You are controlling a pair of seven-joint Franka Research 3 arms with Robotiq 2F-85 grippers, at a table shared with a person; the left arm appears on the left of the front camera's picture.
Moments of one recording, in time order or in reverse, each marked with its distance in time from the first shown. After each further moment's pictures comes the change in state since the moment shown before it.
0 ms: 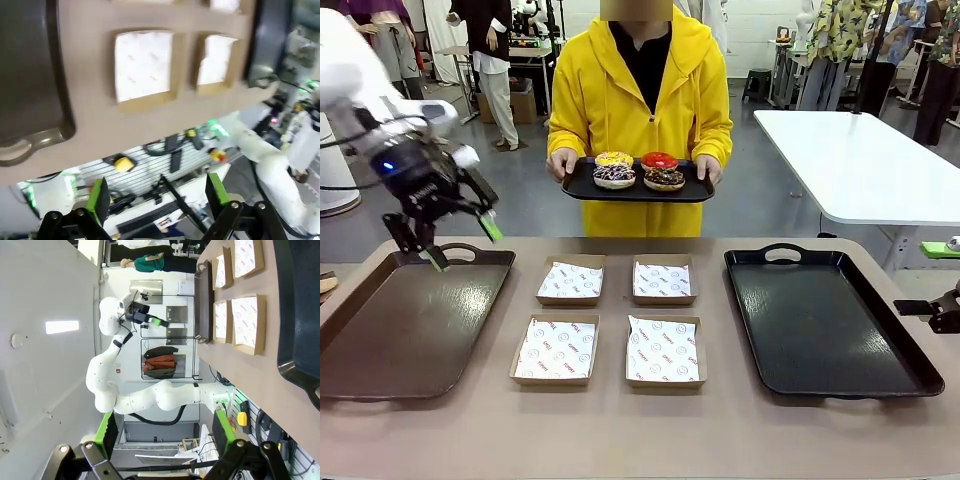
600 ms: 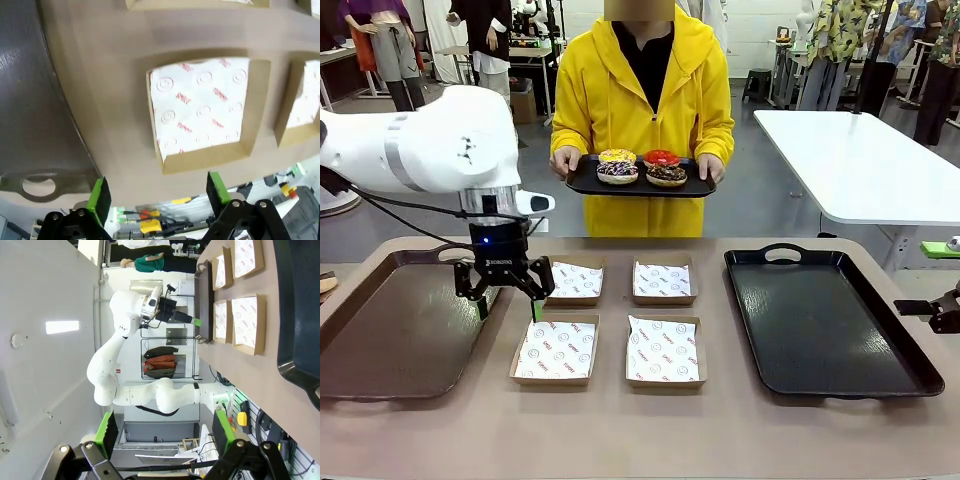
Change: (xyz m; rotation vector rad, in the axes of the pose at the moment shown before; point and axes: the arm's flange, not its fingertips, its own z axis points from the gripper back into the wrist) left arm 0.043 -0.038 -0.126 0.417 -0.050 -0.035; right arm 0.000 0.000 0.000 0.000 0.000 0.000
